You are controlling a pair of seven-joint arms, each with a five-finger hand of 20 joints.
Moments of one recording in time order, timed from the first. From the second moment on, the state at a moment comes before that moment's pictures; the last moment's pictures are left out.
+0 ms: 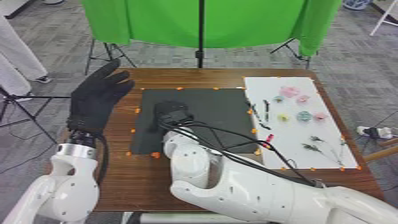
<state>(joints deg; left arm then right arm) 111.8 -60.4 -90.2 -122.6 39.7 6.2 13.0 -54.0 -77.1 17.9 -95.0 -132.0 -6.2 53.4</state>
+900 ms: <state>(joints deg) 115.4 -61.1 -90.8 -122.9 39.8 7.9 12.1 -67.1 -79.3 29.0 -99.0 -136.0 -22.8 43.0</state>
